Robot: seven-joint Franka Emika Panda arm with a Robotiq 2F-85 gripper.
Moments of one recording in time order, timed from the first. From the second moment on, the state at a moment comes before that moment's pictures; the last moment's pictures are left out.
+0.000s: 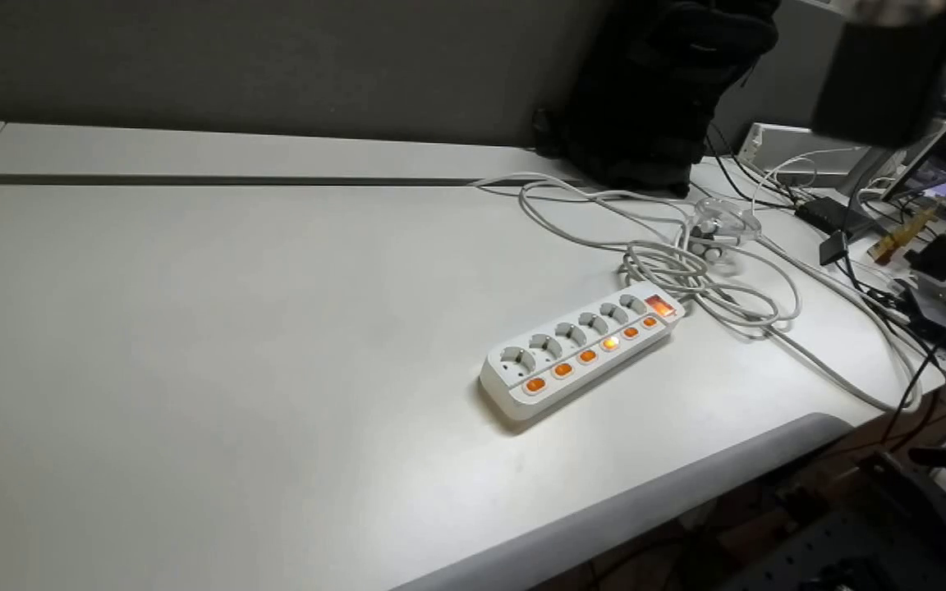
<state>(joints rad) 0.10 -0.74 0.28 -2.60 0.08 1.61 0.29</state>
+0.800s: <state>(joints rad) -0.11 -0.63 0.17 -2.79 -0.13 2.18 0.28</state>
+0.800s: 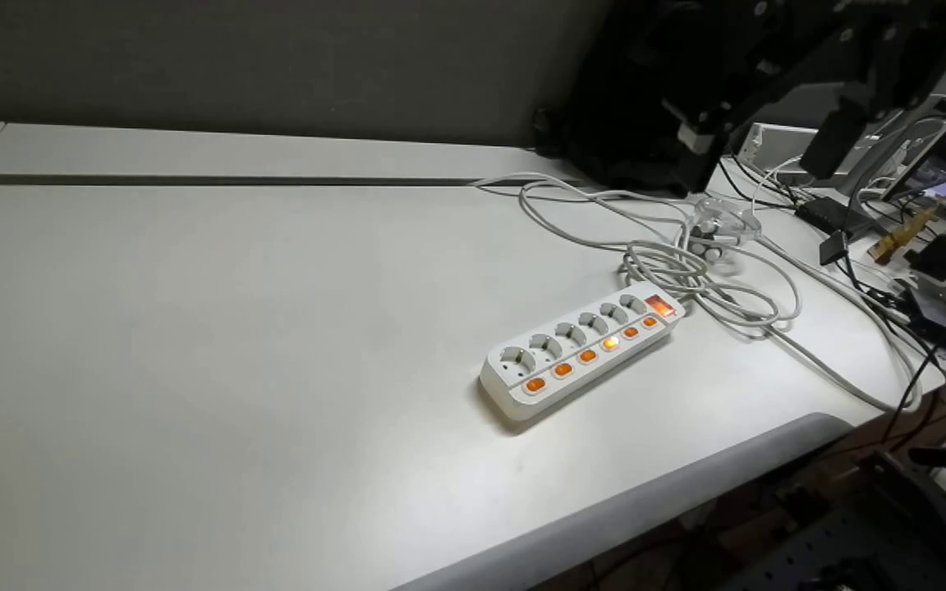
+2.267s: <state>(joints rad) -0.24 -0.13 0.02 -2.73 -0.38 2.56 0.23</state>
